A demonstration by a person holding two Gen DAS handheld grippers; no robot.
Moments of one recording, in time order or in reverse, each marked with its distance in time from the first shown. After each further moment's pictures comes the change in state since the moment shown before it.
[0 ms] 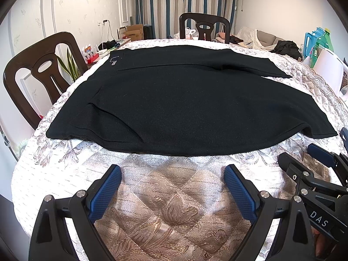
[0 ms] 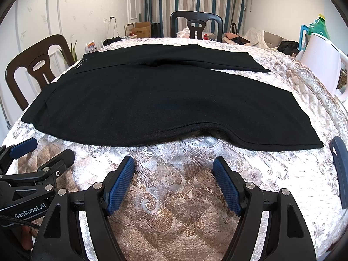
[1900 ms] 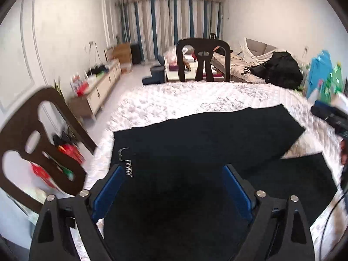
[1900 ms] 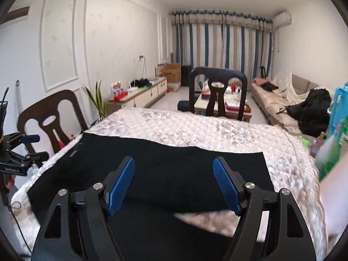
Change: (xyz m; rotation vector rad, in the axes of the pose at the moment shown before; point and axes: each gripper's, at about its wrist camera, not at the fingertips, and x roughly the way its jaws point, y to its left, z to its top) left arm 0.035 0.062 0.208 0.096 -0.070 -0.075; right arm 0.048 -0.099 0.229 -0.103 -0.245 0.219
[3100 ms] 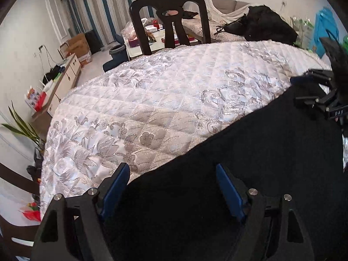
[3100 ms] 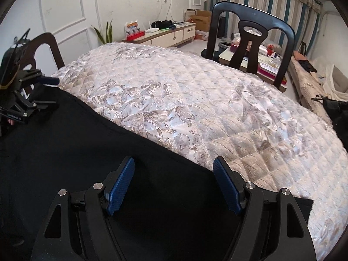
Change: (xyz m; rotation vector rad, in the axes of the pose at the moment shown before) left arm 0.224 -0.020 0.082 0.272 0.197 -0.112; right arm 0.220 -0.077 0.010 -0.186 0.350 0.174
